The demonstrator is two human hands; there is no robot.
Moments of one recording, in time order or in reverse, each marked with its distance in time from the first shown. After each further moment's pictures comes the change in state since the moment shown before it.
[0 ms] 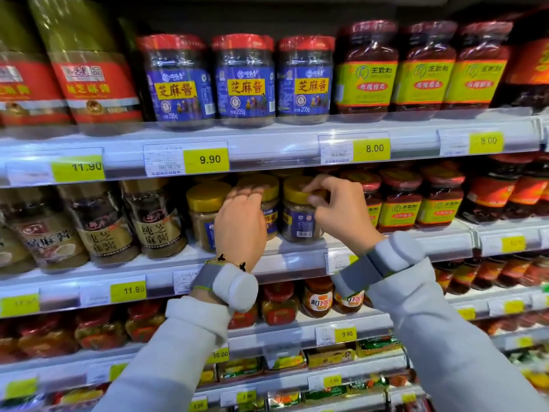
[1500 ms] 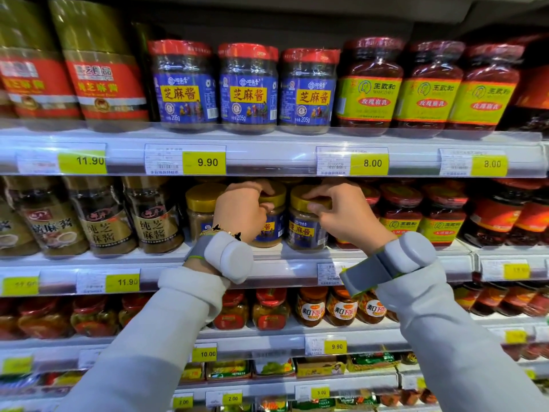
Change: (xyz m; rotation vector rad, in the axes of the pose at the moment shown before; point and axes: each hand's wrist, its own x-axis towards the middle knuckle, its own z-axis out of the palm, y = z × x) left_hand 0.032 0.005 -0.009 -0.082 -0.192 -0.123; right_hand 0.019 0.008 -0.021 -0.156 -0.246 -0.101
